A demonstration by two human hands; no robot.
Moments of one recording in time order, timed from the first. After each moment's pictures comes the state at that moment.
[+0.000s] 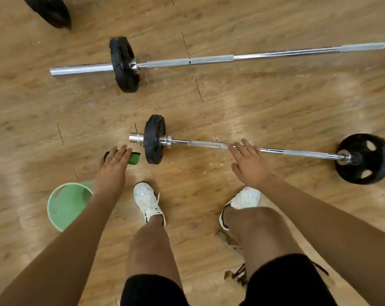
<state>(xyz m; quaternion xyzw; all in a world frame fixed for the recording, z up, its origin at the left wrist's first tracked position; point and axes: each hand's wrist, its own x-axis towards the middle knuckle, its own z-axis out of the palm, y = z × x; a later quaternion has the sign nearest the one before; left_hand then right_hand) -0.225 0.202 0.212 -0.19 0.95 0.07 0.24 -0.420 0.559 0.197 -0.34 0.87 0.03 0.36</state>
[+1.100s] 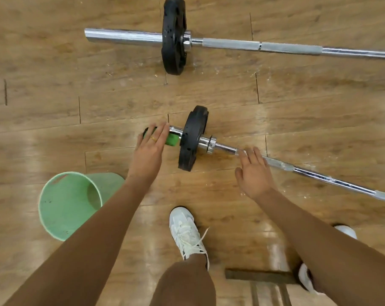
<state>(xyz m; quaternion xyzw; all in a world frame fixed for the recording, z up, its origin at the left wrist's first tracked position) -0.223 0.149 0.033 -0.22 0.96 0.10 0.11 -0.366 0.416 0.002 -0.31 0.89 -0.03 0.34</state>
